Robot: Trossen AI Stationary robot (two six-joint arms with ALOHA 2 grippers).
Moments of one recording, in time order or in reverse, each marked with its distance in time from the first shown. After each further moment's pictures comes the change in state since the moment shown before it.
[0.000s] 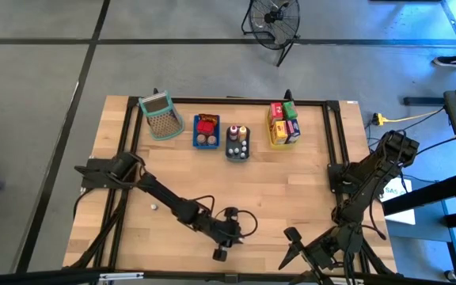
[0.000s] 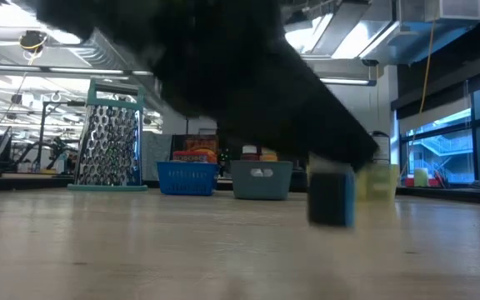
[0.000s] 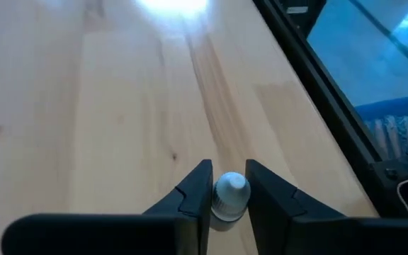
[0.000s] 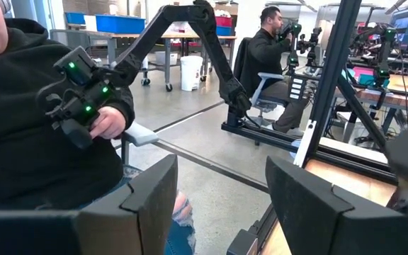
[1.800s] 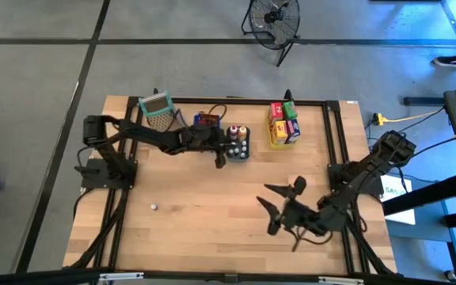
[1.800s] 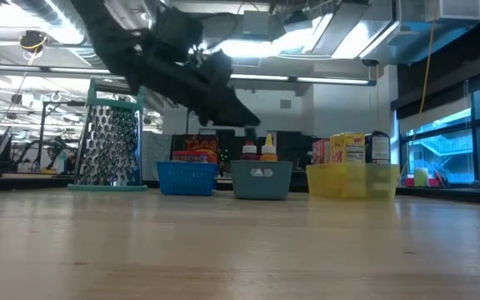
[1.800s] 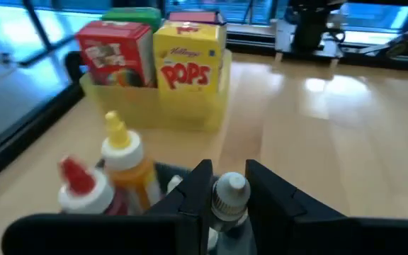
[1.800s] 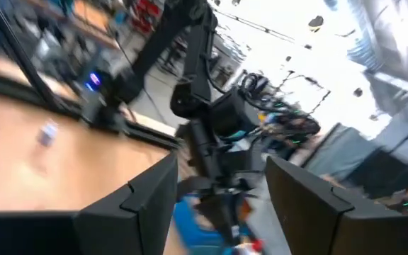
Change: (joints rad) left arm 0.717 -0.428 -0.471 0.300 0.128 0.224; right arm -0.193 0.022 0.032 0.183 0.894 -0.680
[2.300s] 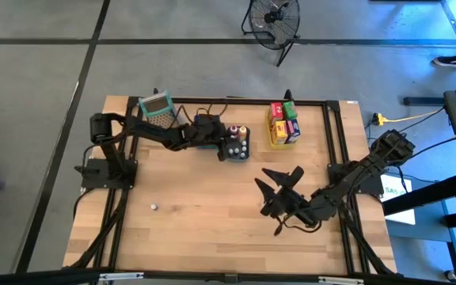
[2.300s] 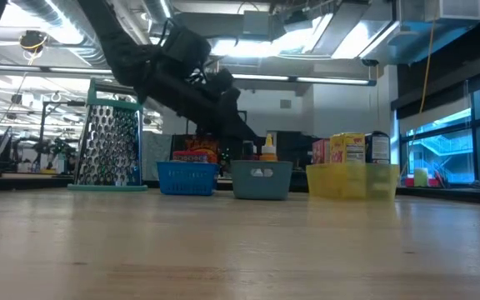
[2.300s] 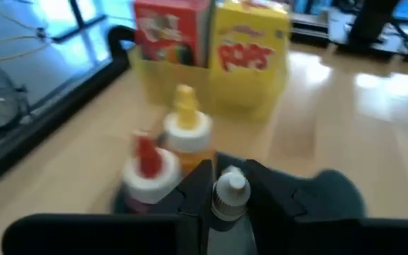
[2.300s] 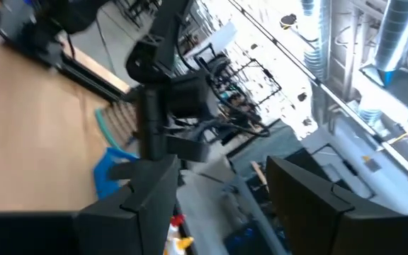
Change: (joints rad) left arm 0.082 0.078 0.040 -0.009 -0.020 -0.039; right arm -0.122 -0.001 0.000 -0.007 0.065 -0.318
